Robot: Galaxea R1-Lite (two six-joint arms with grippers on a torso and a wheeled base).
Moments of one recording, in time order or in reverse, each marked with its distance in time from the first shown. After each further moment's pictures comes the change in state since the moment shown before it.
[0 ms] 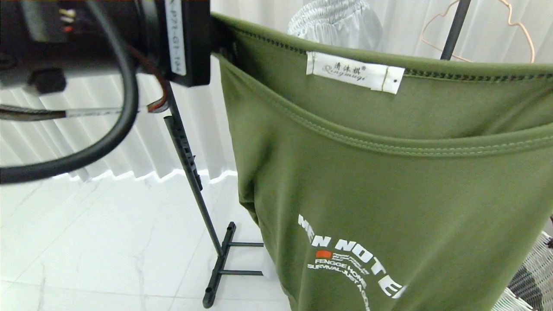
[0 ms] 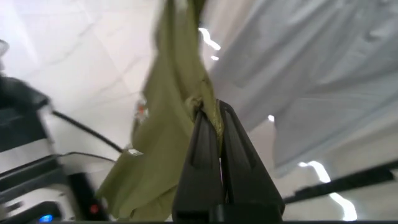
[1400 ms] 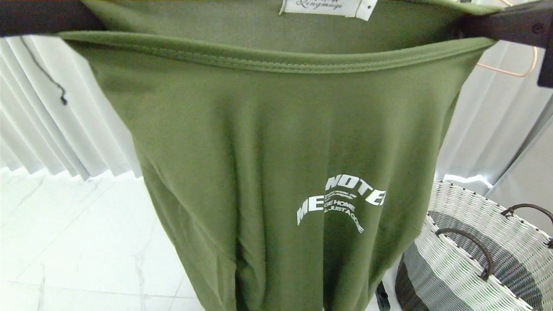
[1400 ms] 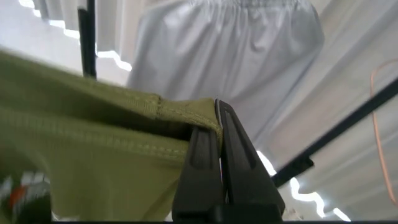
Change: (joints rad) left arm -0.131 -0.201 -0.033 0.271 -0.054 -0.012; right arm -0.304 0.139 -0.018 -0.302 -0.045 -0.071
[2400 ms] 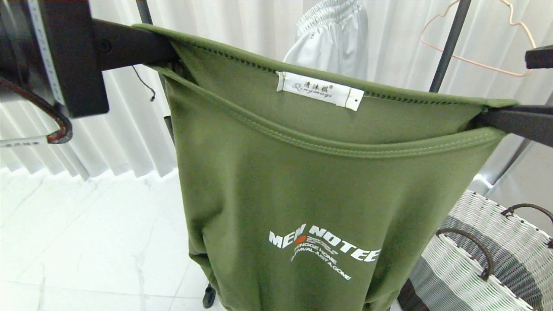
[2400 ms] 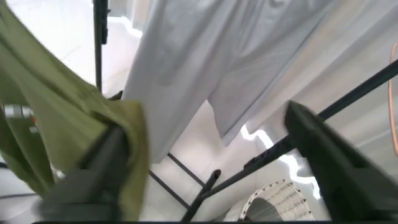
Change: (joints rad) left arm 0.165 0.068 0.130 -0.220 -0.014 0.004; right arm 0.049 -0.160 0.187 0.062 0.012 0.010
